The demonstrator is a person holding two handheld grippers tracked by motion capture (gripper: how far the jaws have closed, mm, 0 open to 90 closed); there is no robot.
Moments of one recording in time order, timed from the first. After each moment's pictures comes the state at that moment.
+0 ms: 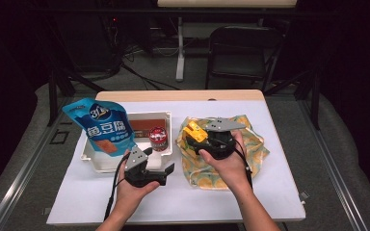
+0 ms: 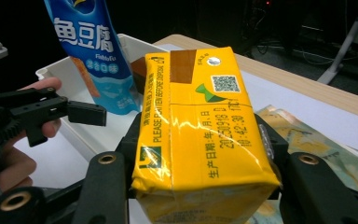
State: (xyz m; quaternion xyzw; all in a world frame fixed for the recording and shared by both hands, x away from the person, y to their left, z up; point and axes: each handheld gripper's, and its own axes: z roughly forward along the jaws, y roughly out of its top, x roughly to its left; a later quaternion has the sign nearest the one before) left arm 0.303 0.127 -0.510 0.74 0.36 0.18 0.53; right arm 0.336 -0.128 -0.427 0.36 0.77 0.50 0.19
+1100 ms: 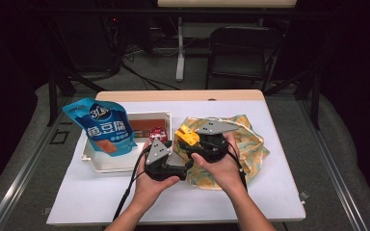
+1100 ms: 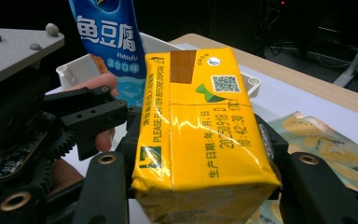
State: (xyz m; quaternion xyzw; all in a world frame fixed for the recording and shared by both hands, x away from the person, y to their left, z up) left arm 0.313 0.076 -0.490 0.75 0.33 0.18 0.55; right arm 0.329 -0.109 -0.425 0.34 0.78 0.50 0.17
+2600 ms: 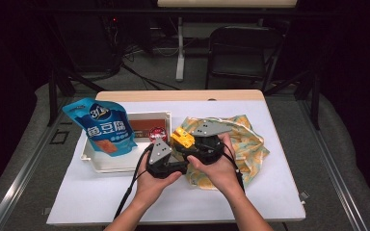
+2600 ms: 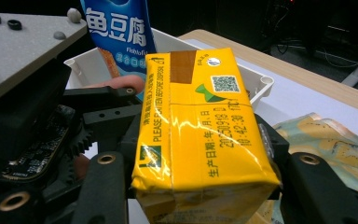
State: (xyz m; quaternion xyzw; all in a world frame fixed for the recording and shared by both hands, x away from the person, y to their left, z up) left arm 0.315 0.071 -0.490 0.75 0.32 0.20 0.54; right arm 0.326 -0.099 -0.428 0.33 0.79 0.49 0.17
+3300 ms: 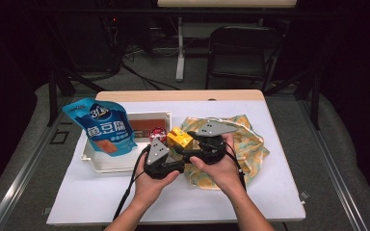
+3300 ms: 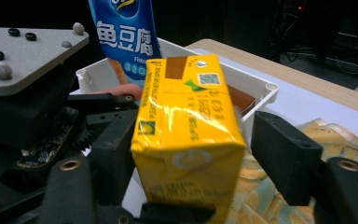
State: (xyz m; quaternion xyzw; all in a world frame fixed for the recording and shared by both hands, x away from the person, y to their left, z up) left arm 0.314 0.079 -0.491 0.74 0.35 0.21 0.54; right arm 0.327 -0.108 -0.429 0.32 0.78 0.52 0.16
